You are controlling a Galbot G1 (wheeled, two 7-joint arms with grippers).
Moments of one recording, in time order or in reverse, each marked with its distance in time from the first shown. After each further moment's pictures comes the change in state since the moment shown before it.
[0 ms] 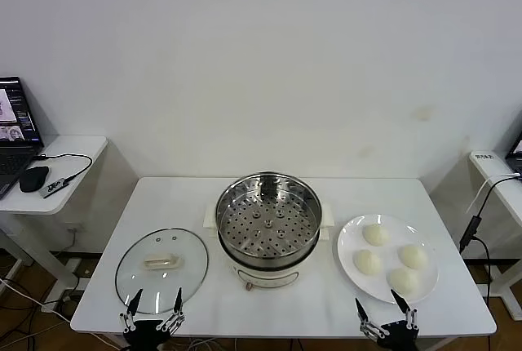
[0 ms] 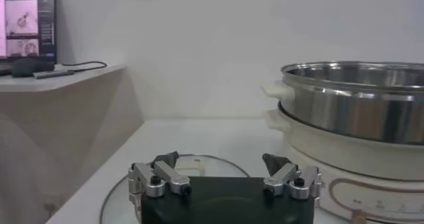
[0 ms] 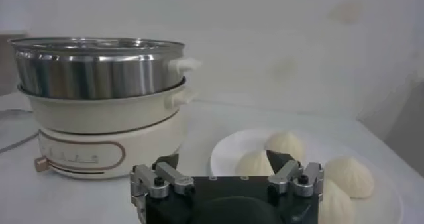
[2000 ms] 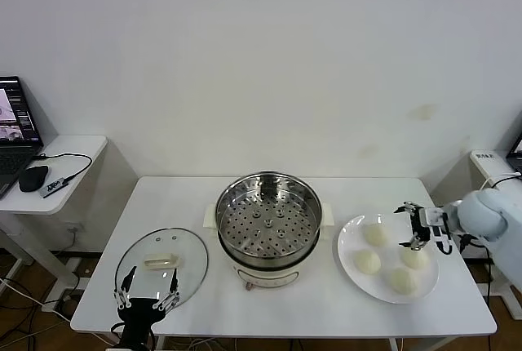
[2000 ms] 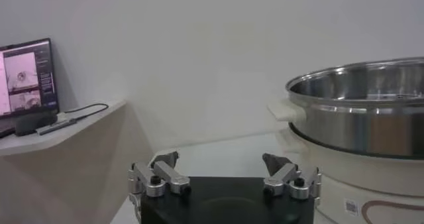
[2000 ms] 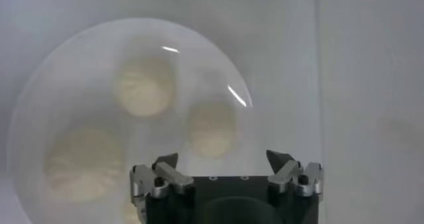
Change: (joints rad) left arm -0.084 0.021 -0.021 -0.042 0.129 0.097 -0.010; right arm 1.467 -0.737 -0.936 -0.663 -0.466 -0.209 -0.846
